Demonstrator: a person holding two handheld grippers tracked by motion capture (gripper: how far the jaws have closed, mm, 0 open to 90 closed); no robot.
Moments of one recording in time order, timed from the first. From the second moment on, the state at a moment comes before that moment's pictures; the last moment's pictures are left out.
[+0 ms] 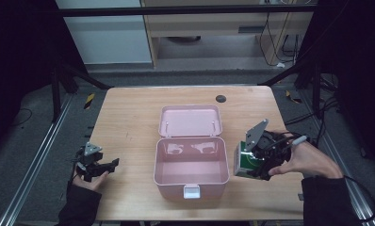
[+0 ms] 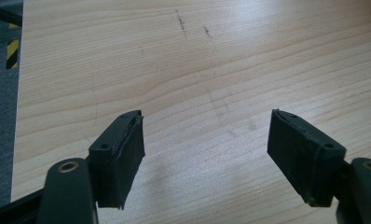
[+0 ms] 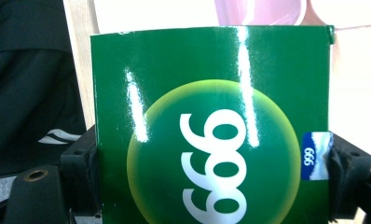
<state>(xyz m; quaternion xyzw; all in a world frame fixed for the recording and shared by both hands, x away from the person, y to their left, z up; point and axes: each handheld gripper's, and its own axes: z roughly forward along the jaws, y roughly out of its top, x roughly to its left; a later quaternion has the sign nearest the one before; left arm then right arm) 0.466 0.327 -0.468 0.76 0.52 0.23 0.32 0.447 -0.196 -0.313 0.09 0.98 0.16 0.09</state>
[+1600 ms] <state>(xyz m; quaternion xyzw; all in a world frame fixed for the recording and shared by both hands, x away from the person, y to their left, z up) 0.466 0.326 -0.469 0.76 0.52 0.23 0.32 0.472 -0.110 -0.282 0.03 0.98 0.19 0.10</state>
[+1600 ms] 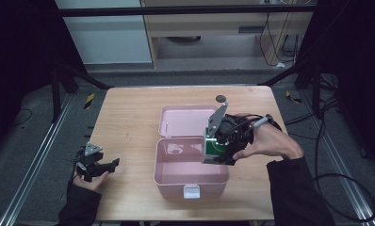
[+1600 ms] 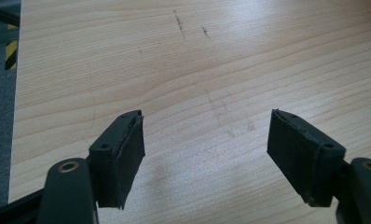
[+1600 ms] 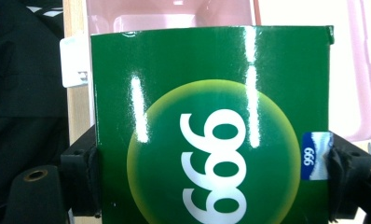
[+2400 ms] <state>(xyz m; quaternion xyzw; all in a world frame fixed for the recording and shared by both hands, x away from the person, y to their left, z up) 0.466 0.327 -0.468 0.76 0.52 0.23 0.32 0.480 -0.080 -0.316 0.02 0.98 0.16 0.07</state>
